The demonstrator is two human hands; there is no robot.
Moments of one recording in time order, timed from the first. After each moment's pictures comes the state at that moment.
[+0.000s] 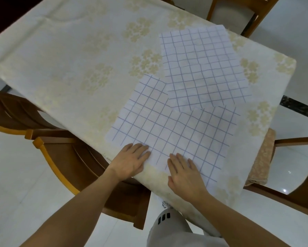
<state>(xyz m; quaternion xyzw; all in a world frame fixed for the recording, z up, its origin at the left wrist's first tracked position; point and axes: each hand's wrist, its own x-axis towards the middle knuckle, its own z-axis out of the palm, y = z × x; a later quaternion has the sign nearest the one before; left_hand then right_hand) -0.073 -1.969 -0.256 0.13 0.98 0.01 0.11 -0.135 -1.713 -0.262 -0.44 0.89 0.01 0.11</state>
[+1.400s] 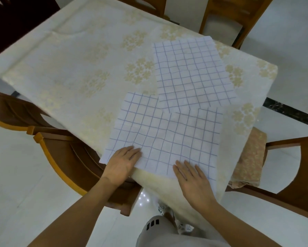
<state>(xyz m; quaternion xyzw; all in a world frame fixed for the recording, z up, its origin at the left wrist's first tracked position) -0.049 -1.921 -0.211 0.01 0.99 0.08 0.10 -0.125 -1.629 -0.259 -0.46 0.89 -0.06 0.00</state>
